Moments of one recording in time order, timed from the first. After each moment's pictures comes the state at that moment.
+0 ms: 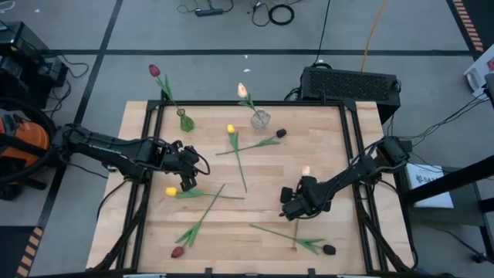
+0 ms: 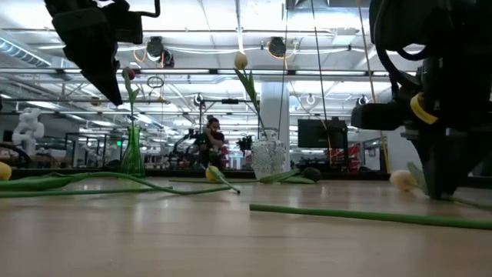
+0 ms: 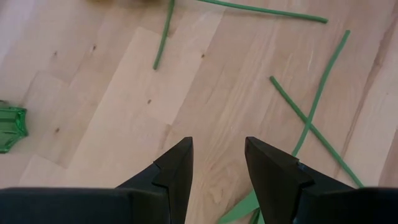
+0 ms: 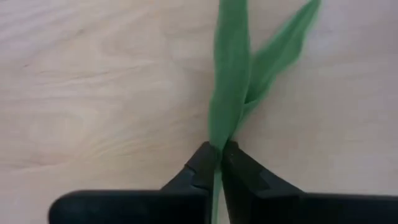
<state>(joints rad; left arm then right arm) -0.16 1.08 0.83 -0.88 -0.26 -0.51 0.44 1.77 0.98 -0.81 0.22 2.20</state>
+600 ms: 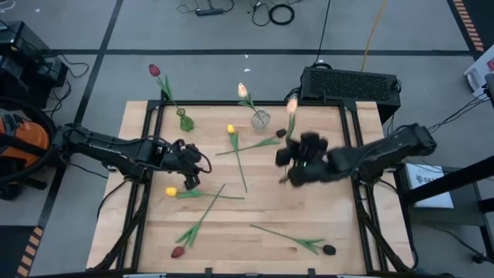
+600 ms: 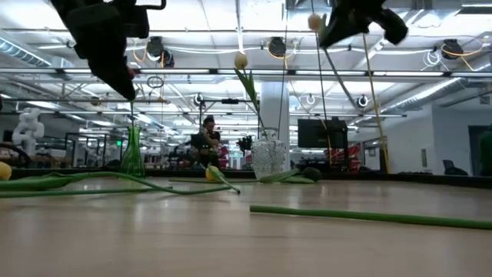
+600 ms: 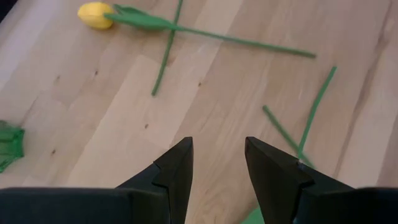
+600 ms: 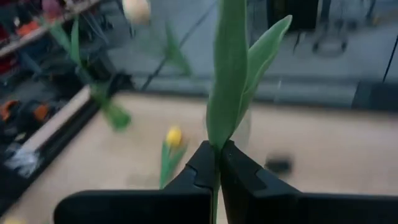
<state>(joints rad) -0.16 1.08 0.83 -0.79 -0.30 -0.51 0.27 1.39 1.22 -0.85 1.06 1.31</state>
